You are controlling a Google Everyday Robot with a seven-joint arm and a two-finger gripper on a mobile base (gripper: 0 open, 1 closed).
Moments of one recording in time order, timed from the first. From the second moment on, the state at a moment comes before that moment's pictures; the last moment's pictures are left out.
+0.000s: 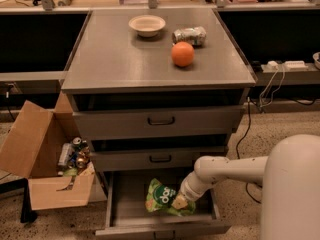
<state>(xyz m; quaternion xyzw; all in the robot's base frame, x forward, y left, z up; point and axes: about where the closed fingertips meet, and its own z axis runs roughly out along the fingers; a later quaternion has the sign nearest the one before) 0.493 -0.098 0.352 -0.47 0.86 0.19 0.09</state>
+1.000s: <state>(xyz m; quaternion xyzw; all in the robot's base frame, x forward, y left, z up) 0.536 -0.103 0.196 -0.42 0.86 0.27 0.14</state>
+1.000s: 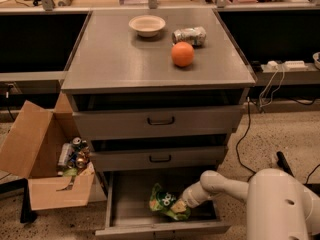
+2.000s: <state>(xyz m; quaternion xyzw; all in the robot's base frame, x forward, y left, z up) 0.565 -0.116 0.187 -0.41 0.86 0.27 0.16</state>
